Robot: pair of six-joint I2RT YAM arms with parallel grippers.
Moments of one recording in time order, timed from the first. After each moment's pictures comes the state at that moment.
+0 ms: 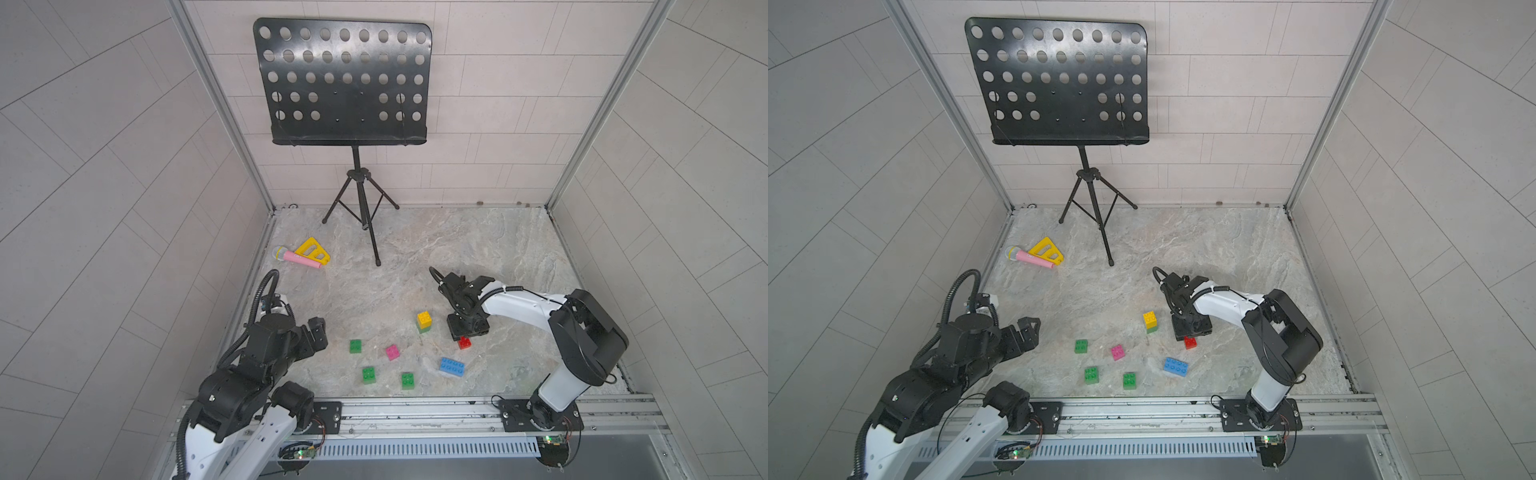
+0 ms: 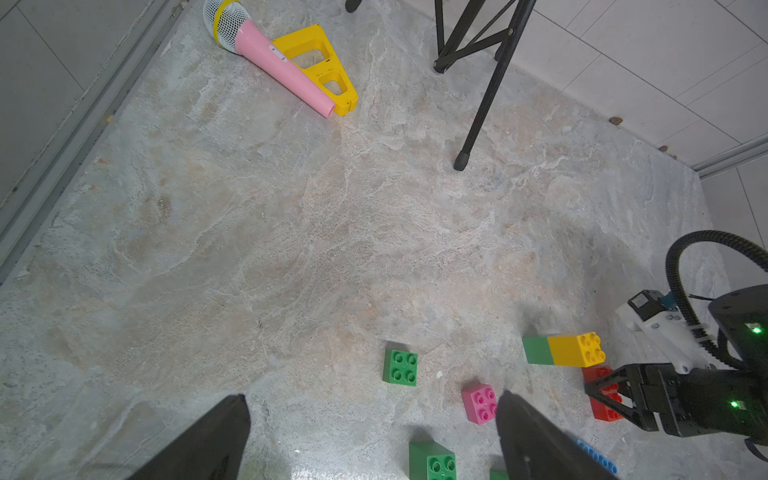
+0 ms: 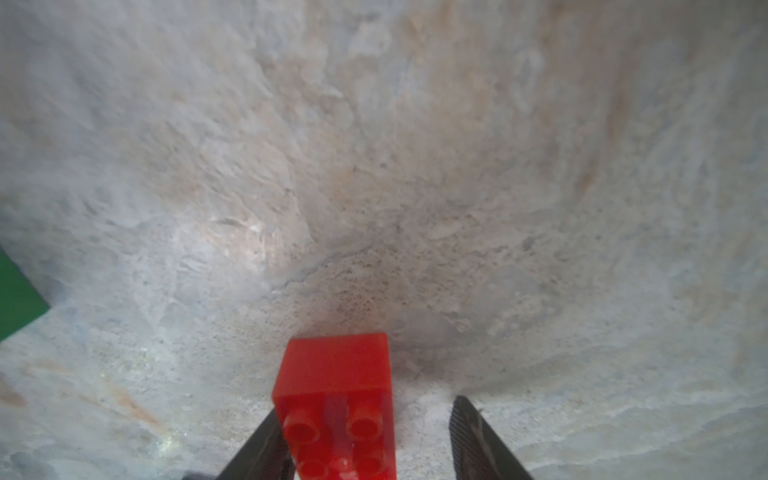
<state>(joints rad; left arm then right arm) -0.40 0.41 0.85 -1.20 -0.19 -0.65 0.63 1.65 0.96 -0.87 0.01 0.50</state>
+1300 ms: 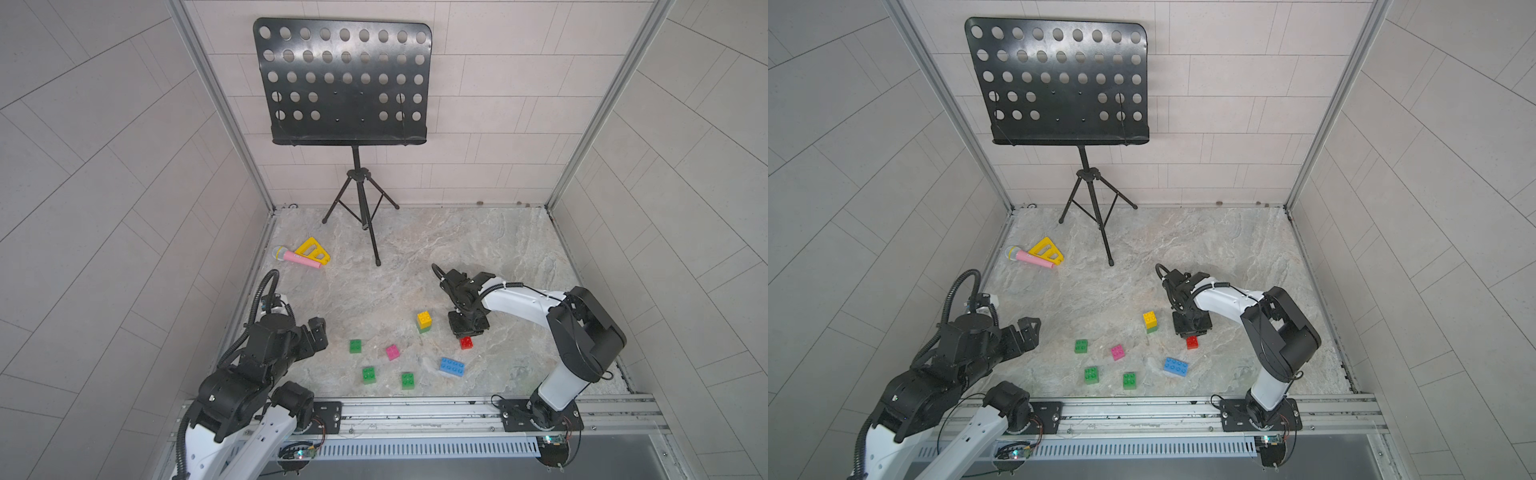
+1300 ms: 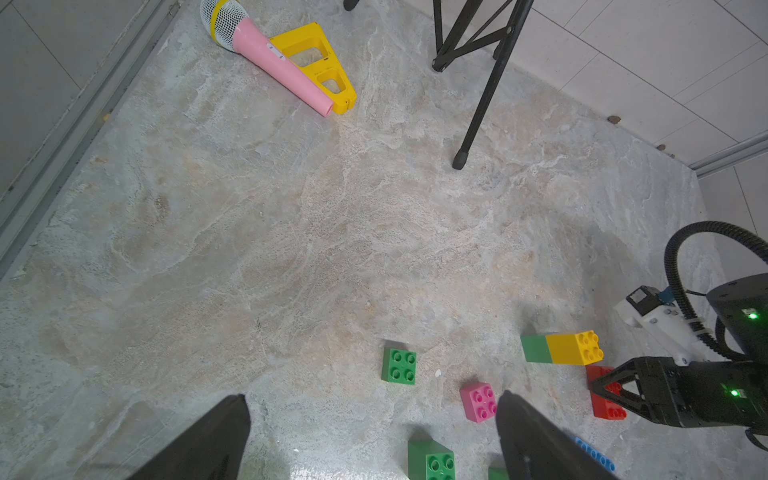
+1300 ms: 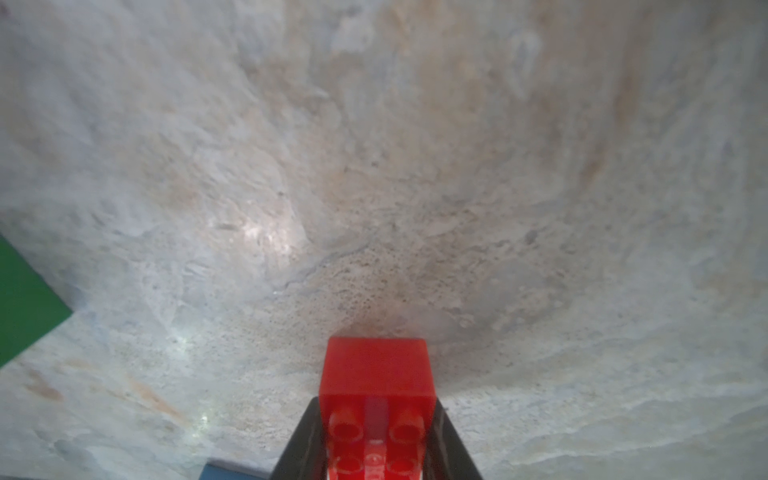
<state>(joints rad) -0.40 0.41 0.85 -1.20 -0.19 -0.65 0.61 1.67 0.99 -0.91 -0.04 0.52</state>
